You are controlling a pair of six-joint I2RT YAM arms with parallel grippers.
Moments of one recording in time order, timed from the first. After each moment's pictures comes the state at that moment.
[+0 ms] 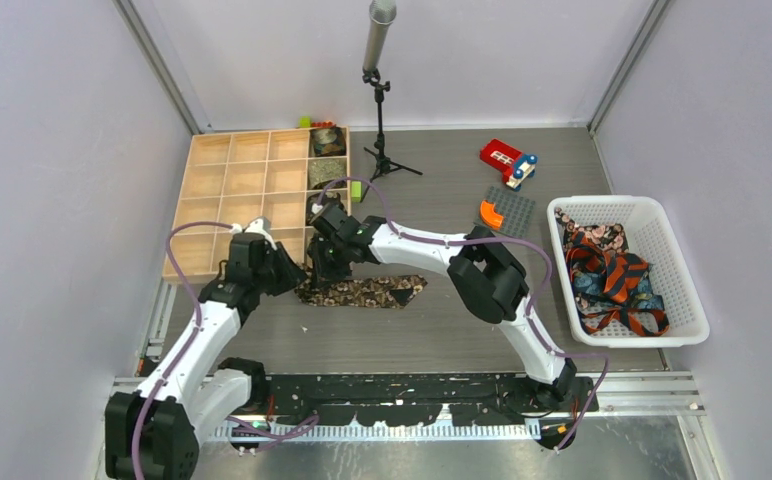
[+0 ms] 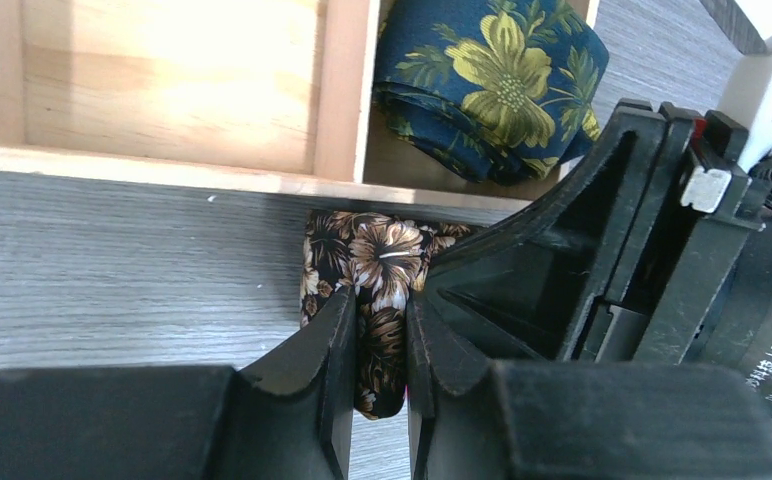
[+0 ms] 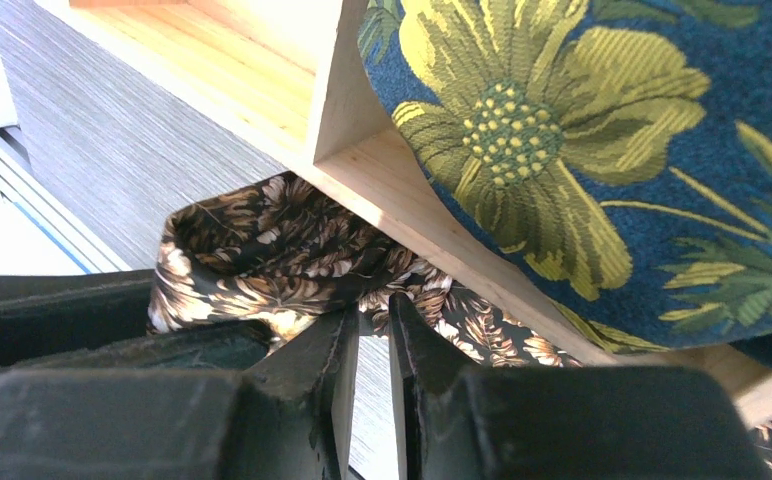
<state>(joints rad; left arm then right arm) -0.16 0.91 0.51 -0.36 0.14 -0.57 0.99 2.23 1.76 -0.44 -0.23 0.78</state>
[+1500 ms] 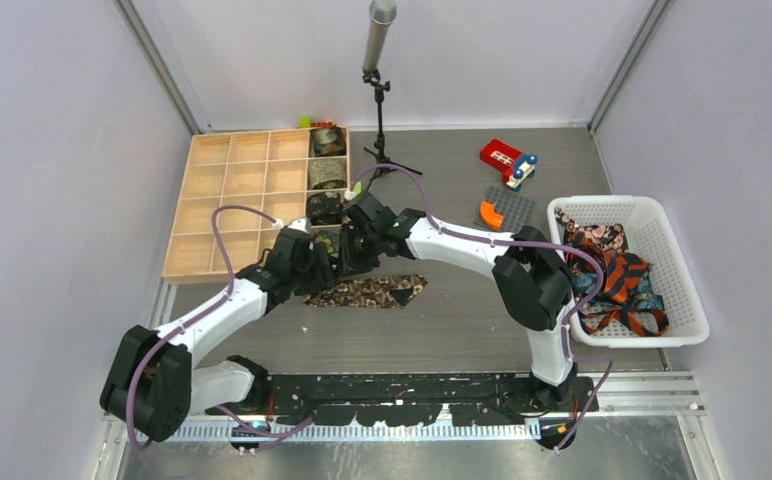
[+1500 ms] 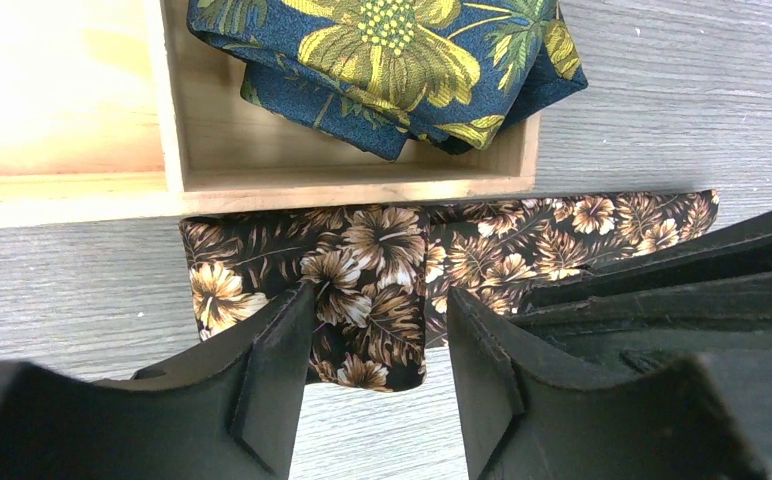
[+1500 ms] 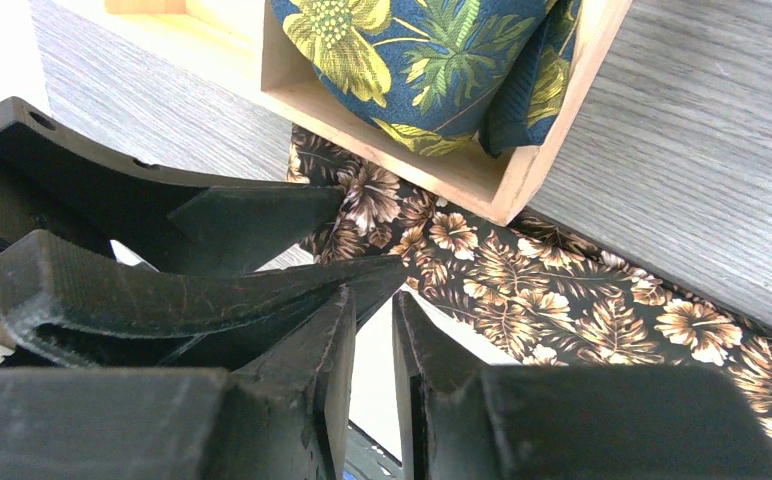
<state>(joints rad) -0.46 1.17 0.58 -0.26 -0.01 -0.63 0.92 1.97 1.50 -0.40 -0.20 0.78</state>
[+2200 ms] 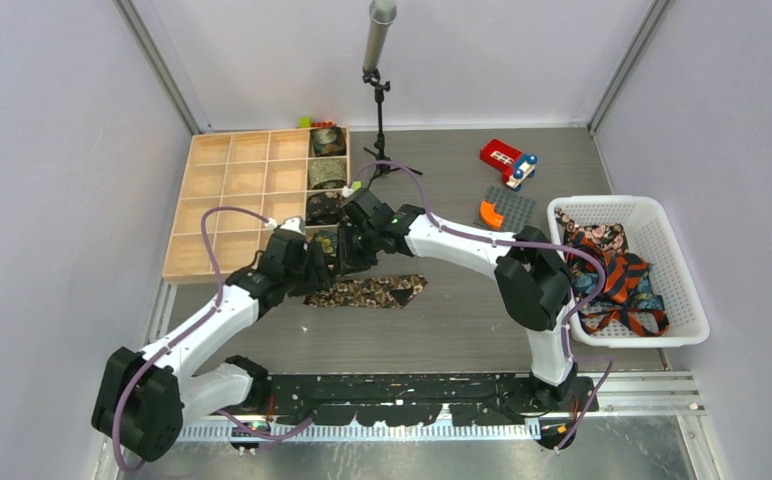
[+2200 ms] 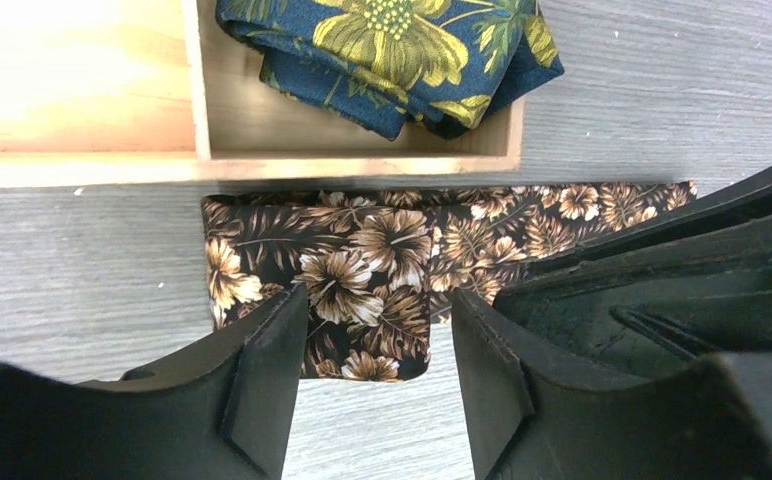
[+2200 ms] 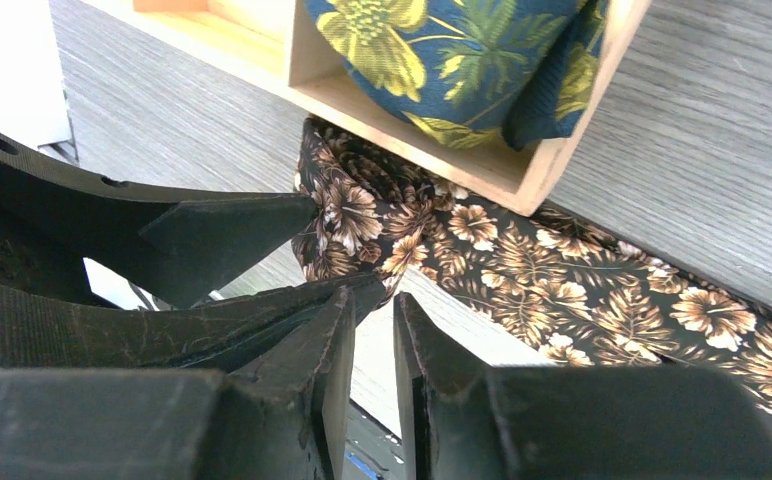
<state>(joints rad) -0.46 1.07 0.58 -0.34 -0.03 -0.63 0.92 1.97 1.53 -0.44 -0.21 0.79</state>
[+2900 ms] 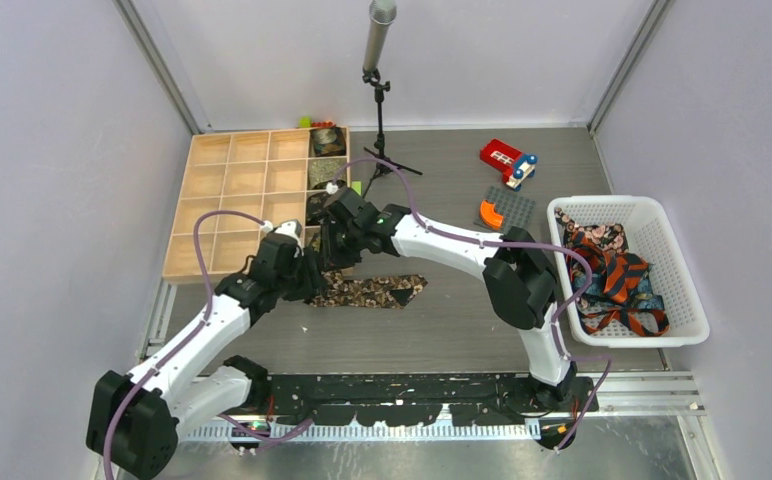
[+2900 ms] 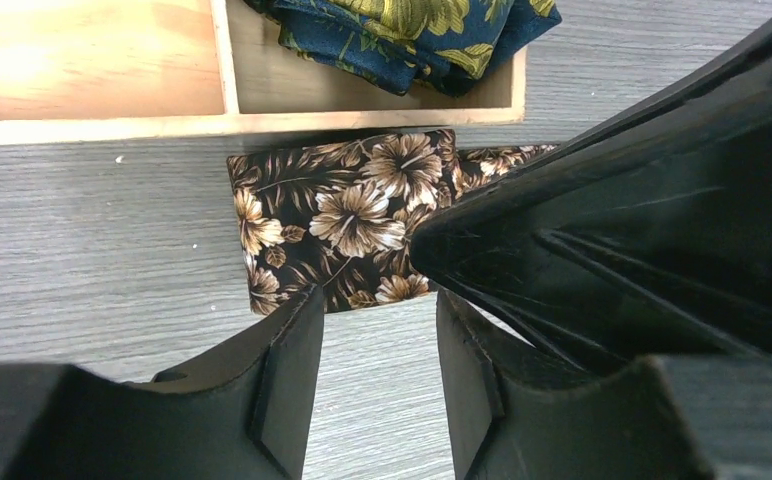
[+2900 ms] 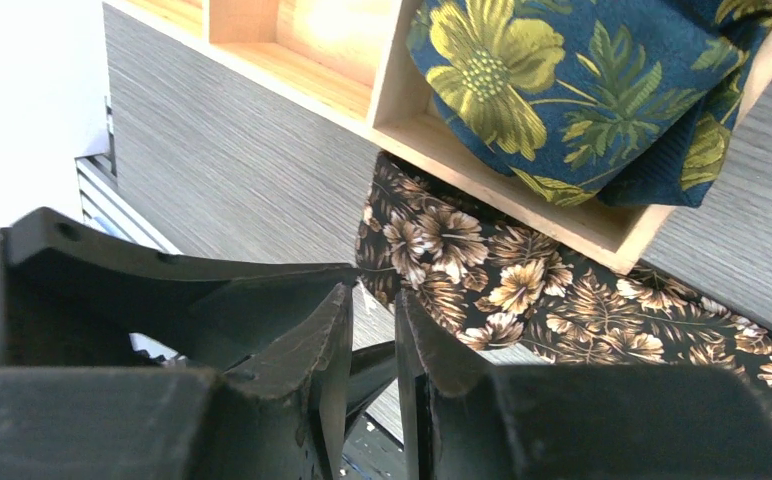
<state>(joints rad) -0.44 0.97 0.59 -0.45 -0.01 -0.56 0.96 2.04 1.67 -0.45 -0.18 0.81</state>
